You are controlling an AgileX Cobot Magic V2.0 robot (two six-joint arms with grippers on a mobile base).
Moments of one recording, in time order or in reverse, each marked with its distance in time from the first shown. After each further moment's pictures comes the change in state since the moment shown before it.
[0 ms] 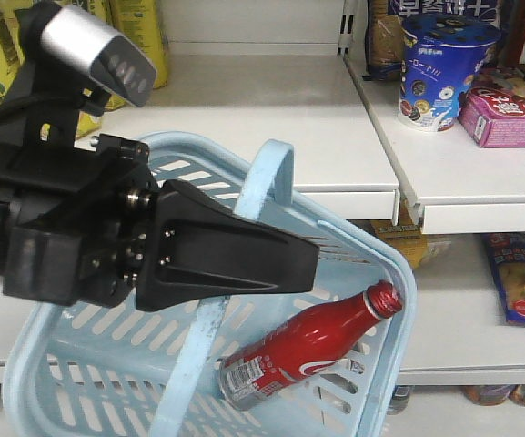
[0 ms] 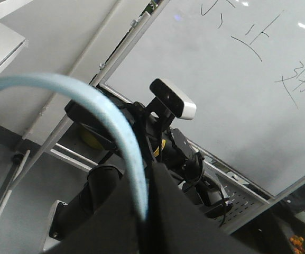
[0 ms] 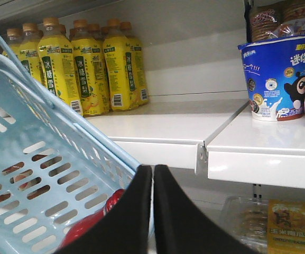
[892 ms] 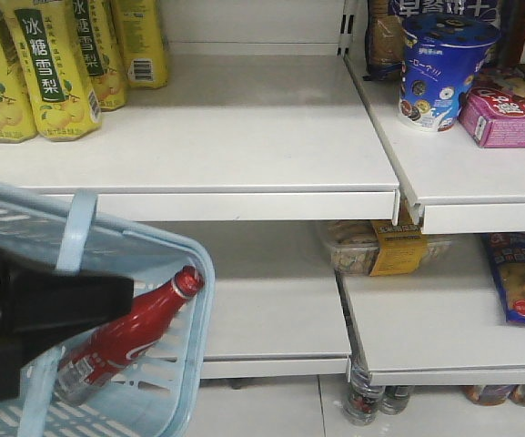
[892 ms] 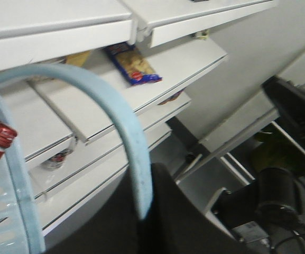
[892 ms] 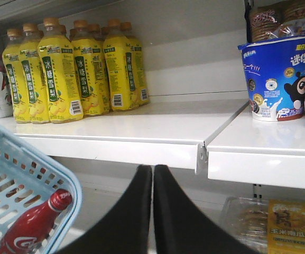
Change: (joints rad) left arm 0.000 -0.421 0.212 0.784 -0.409 -0.639; right arm 0.000 0.000 0.000 0.000 0.000 0.000
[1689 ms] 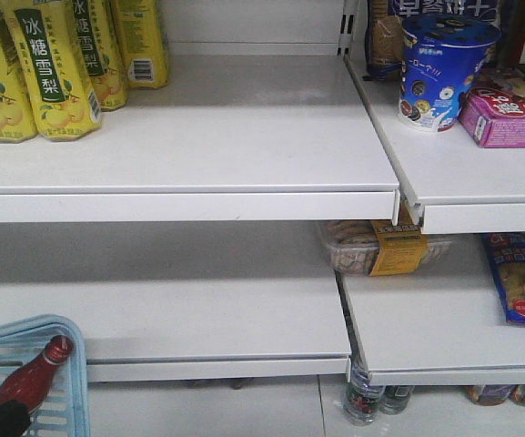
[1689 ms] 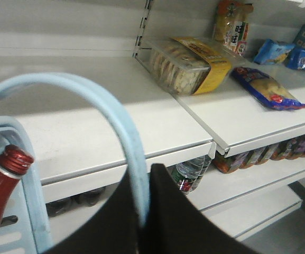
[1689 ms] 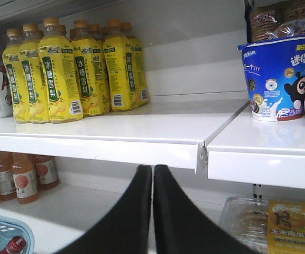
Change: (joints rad) left arm 0.000 -0.594 0.825 0.413 -0.582 -0.234; right arm 0.000 0.000 0.000 0.000 0.000 0.000
